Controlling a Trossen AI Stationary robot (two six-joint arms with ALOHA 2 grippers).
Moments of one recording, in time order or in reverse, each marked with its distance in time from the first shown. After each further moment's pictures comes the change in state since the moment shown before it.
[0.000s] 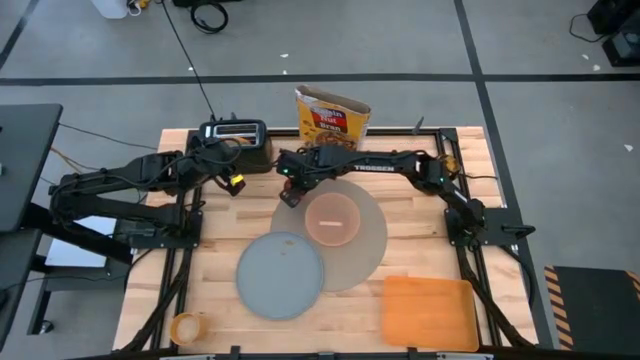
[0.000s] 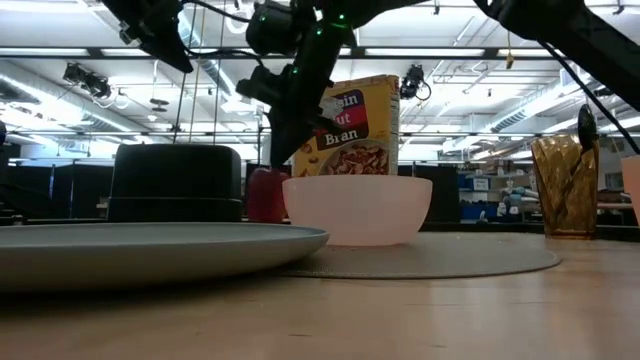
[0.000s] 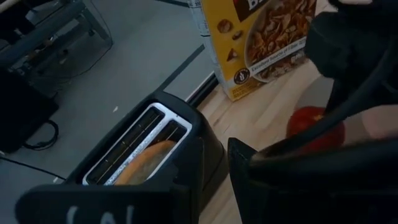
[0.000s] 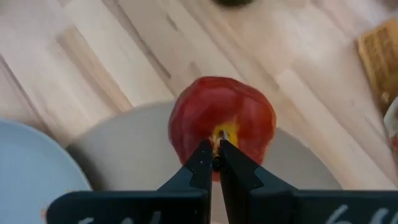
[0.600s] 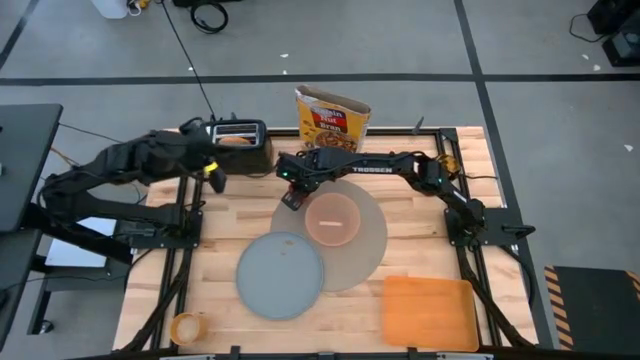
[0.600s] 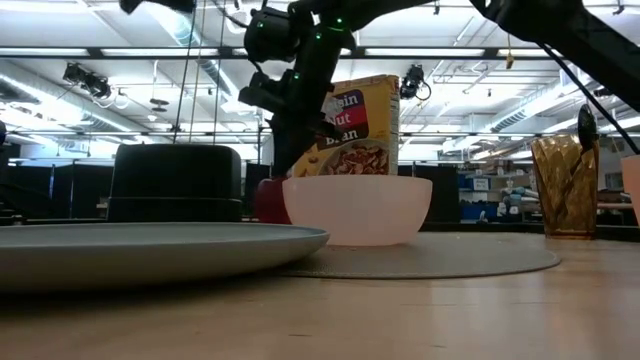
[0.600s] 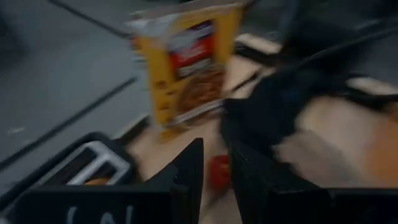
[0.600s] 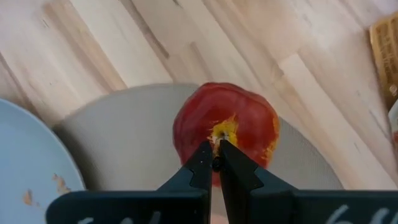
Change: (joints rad) left arm 0.000 -0.048 0.226 -0.026 0.288 -0.113; right arm 0.005 0.016 -0.001 -0.022 -0.005 -0.044
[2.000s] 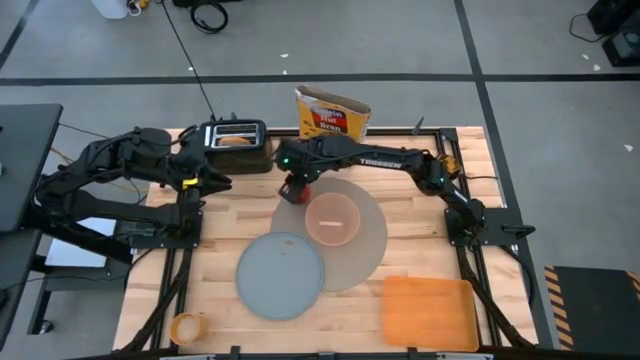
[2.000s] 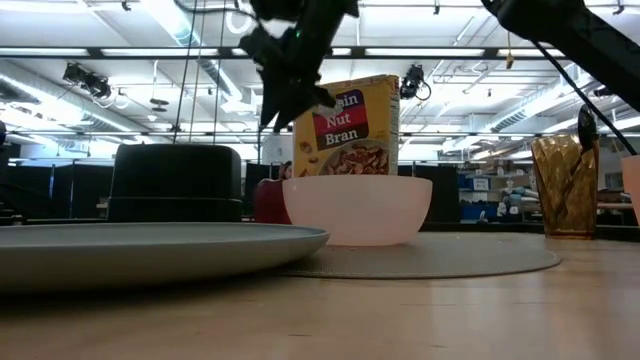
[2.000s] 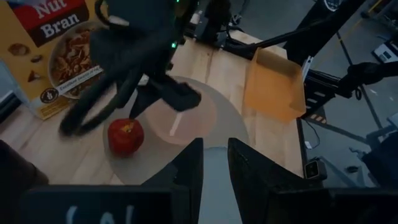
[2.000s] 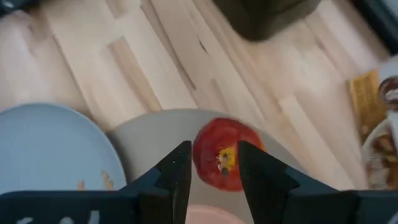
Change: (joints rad) left arm -0.004 -0.020 0.099 -0.155 0.473 0.010; right arm 0.000 -0.024 0.193 -0.093 -0.045 -0.089
